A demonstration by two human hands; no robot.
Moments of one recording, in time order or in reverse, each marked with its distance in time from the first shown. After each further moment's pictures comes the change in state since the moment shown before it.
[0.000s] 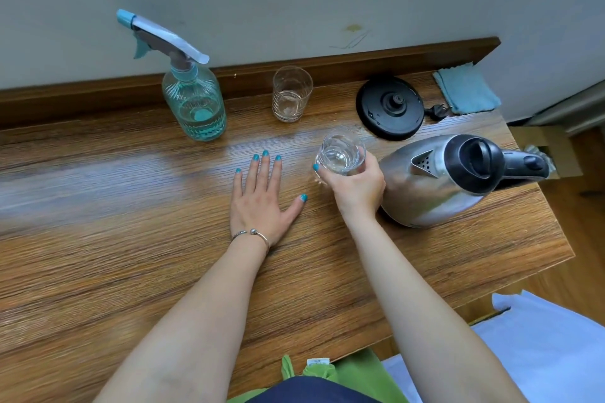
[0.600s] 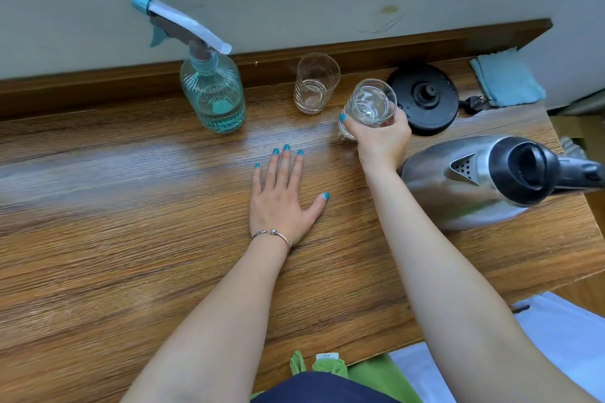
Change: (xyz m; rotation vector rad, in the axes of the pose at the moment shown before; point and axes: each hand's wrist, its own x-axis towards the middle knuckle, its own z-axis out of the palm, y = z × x) left_hand -0.001 0.002 -0.003 -0.026 0.008 -0.002; right_hand 0.059 -0.034 0.036 0.085 0.023 0.071
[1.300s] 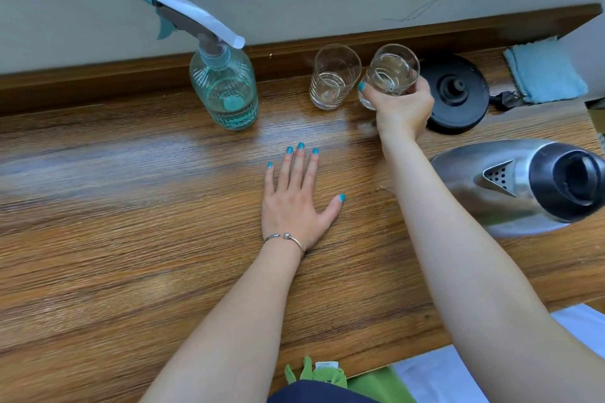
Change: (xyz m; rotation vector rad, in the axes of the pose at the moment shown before) left_hand -0.001 0.001 0.001 0.005 0.024 0.001; right_hand 0.036 -0.022 0.025 0.006 0.019 0.054
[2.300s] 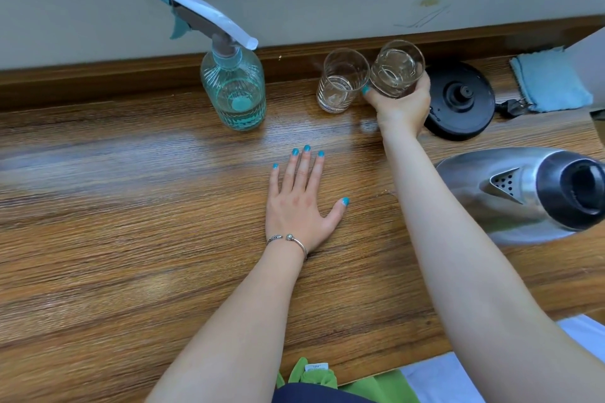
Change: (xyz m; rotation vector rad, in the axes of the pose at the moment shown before) left_hand 0.000 -0.001 -0.004 -0.011 -0.022 0.004; right_hand 0.005 -0.003 0.011 0.020 -0.083 -0.050
